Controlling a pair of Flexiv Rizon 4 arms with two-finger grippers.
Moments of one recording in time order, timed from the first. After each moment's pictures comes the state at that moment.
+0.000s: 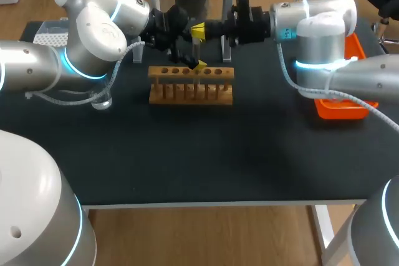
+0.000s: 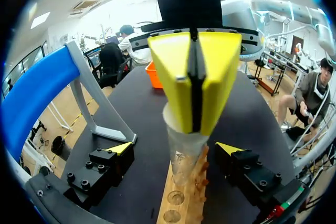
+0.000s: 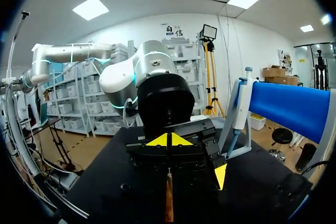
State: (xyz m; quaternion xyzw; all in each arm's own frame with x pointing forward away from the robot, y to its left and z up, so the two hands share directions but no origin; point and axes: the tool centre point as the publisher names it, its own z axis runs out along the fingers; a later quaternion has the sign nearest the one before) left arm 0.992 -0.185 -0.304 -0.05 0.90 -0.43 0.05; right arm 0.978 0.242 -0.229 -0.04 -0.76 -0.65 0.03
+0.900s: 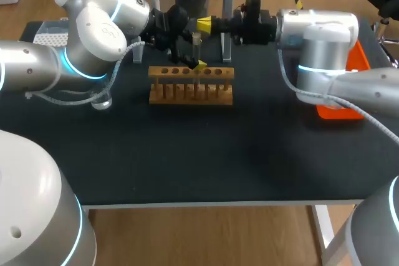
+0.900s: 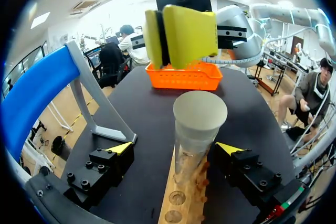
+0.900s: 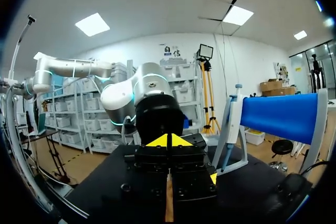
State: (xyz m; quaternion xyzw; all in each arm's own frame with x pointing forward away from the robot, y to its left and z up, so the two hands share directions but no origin) left arm 0.992 -0.185 -0.304 -0.05 0.90 -0.43 0.05; right arm 0.988 0.227 -0.208 -0.05 -0.69 -0.73 0.02
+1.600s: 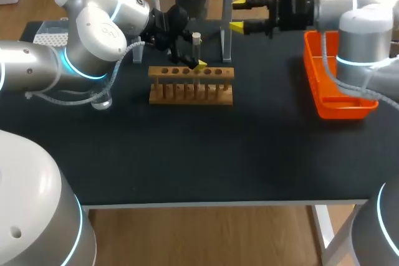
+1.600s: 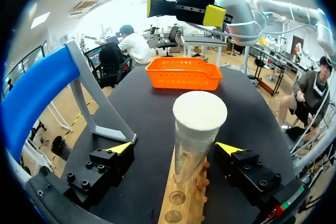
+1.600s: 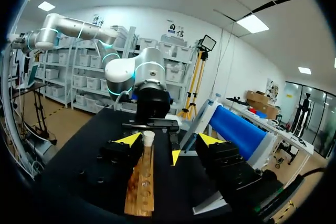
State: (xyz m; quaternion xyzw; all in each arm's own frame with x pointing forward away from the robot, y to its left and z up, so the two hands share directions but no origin) left arm 0.992 -0.185 -0.304 -0.05 0.90 -0.43 0.05; right arm 0.993 0.138 -0.190 0.01 -0.77 -0.62 -0.12
